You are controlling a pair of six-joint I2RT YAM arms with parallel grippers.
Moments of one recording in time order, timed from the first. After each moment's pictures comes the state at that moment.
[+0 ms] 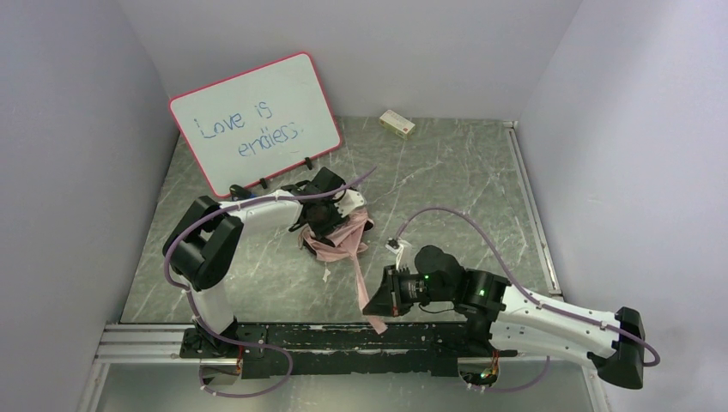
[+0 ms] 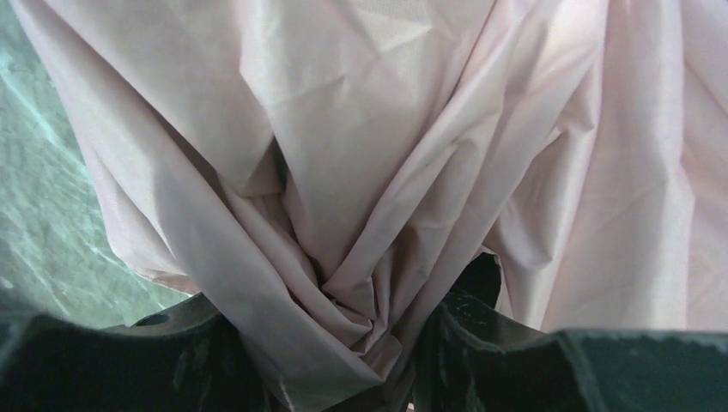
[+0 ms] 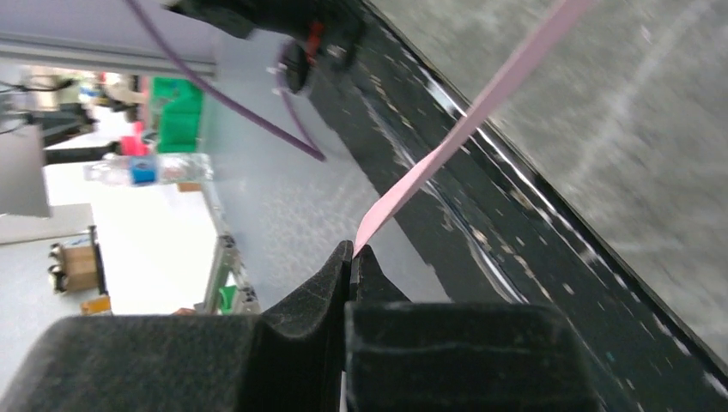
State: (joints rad) left arm -0.67 1.80 1.11 -0.39 -0.04 0.43; right arm 1.14 0.71 0.50 -0.24 -0.30 0.92
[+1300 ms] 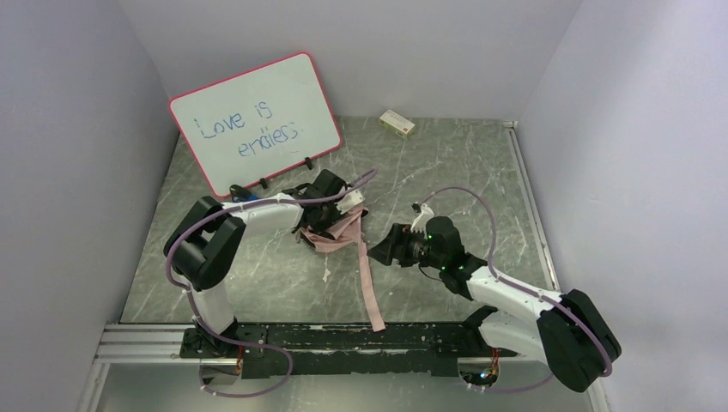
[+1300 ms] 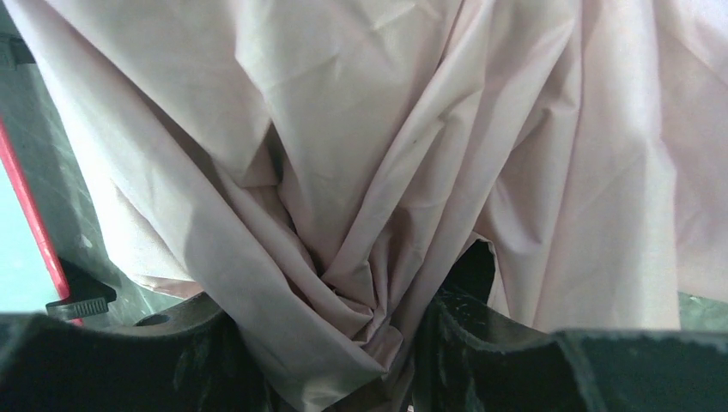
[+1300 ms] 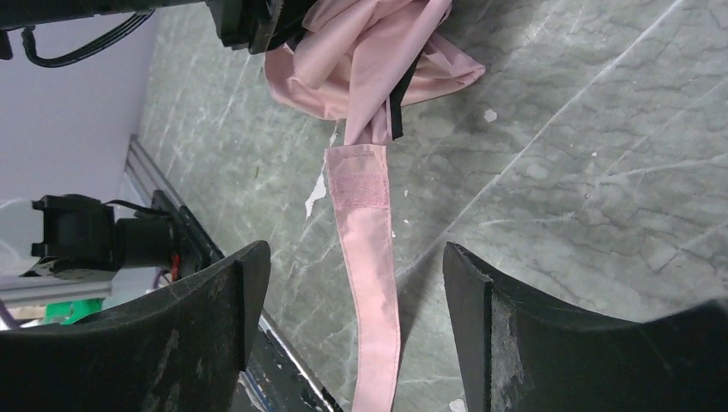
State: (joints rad) left arm -0.68 1.81 1.08 -0.29 -0.20 0.43; right arm 0.61 1.07 0.34 0.26 -0.31 0.68
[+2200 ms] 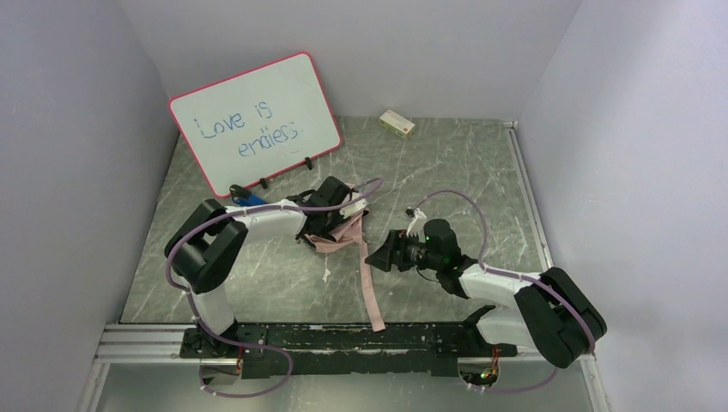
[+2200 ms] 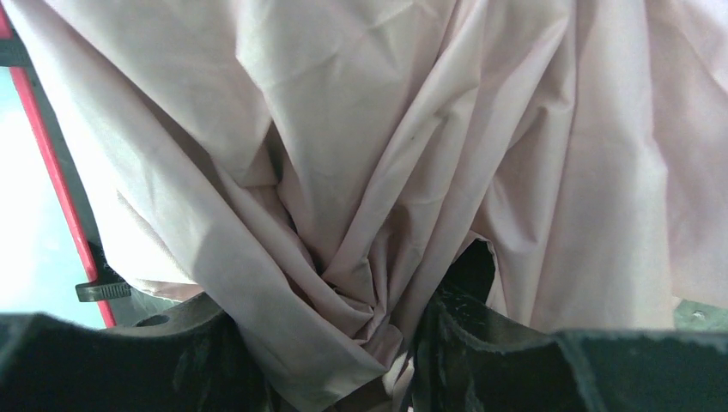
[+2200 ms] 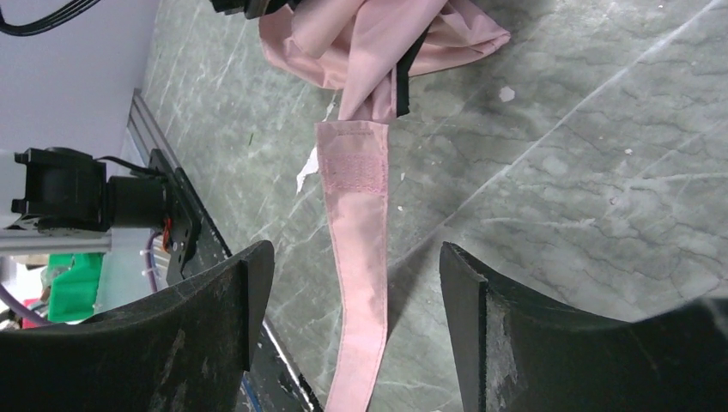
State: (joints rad) left arm -0.74 1.79 1.03 -0.22 -0.31 0.43; right arm 0.57 1.23 0.26 0.50 -0.45 0.65
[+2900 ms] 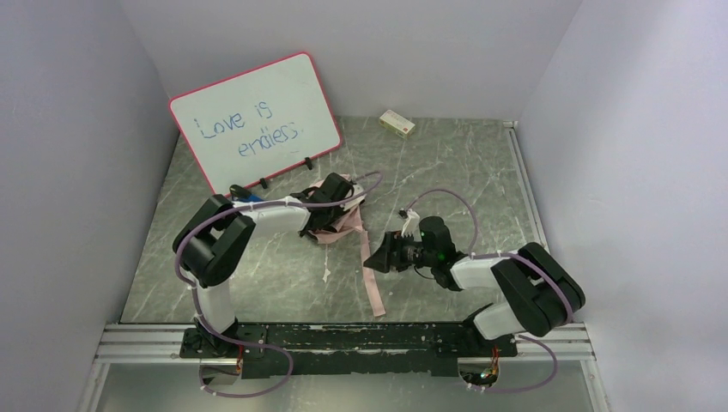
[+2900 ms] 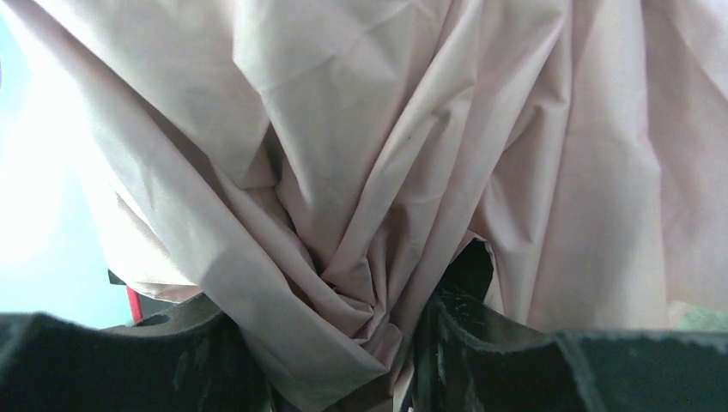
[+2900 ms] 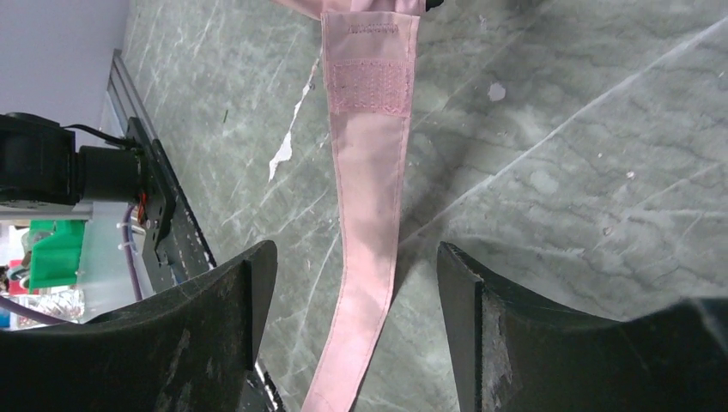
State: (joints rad) left arm -0.73 1.85 1.07 -0.18 -0.42 0.40; right arm 0.55 1.42 0.28 0.61 -0.55 0.57
